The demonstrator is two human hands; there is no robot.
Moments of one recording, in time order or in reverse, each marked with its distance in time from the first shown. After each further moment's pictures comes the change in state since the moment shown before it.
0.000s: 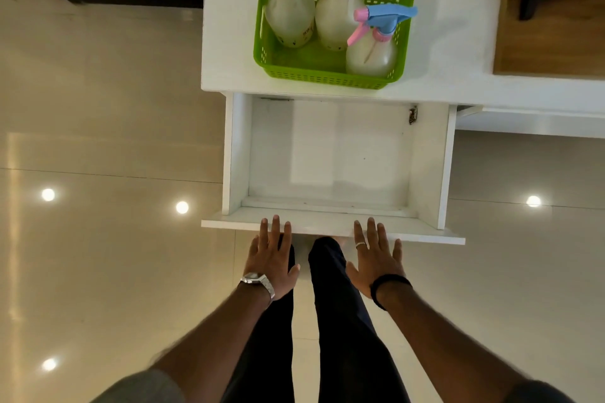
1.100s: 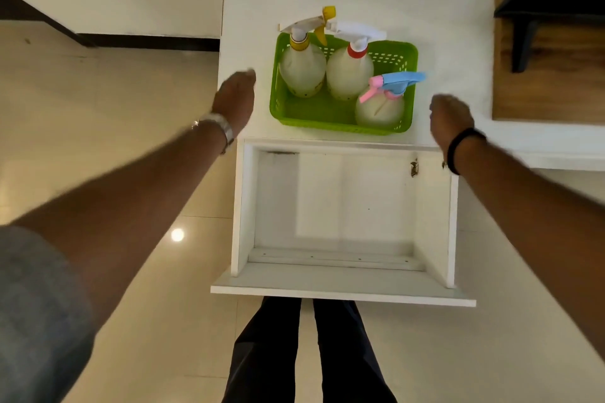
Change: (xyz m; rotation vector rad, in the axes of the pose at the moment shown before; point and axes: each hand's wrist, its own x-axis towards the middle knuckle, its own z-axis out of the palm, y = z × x) left_hand 0.134 -0.074 -0.339 -1.177 0.542 -0.077; right_hand 0.109 0.025 -0.330 0.984 0.545 0.272
